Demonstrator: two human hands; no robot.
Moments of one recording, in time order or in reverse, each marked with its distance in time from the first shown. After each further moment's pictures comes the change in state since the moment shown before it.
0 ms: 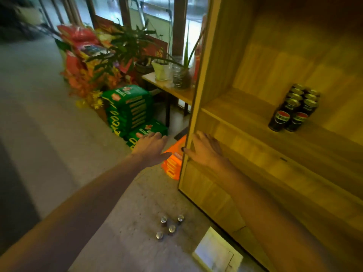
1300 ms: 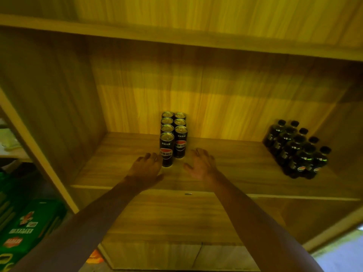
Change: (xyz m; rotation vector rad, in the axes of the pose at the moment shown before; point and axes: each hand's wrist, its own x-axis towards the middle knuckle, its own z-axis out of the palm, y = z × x) left_hand 0.293 0.283 -0.034 0.024 0.046 0.663; right_hand -0.040 0.345 -0.067 0.038 0.063 0.774
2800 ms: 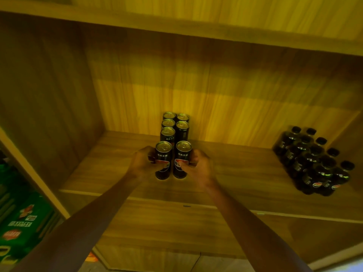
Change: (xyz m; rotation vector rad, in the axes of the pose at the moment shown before) left_hand 0.058 -0.015 0.020 -1.066 0.256 -0.377; right_hand 0.035 0.008 0.031 0.907 0.238 -0.015
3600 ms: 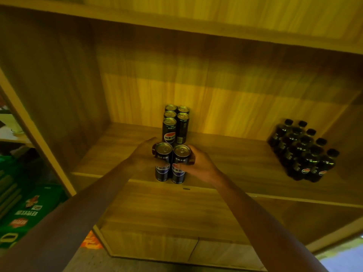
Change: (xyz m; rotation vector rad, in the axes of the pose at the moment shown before) left_hand -0.048 0.024 -0.029 -0.009 -0.274 0.108; right_hand -0.054 -0.039 -0.027 0.044 -0.312 -0.068
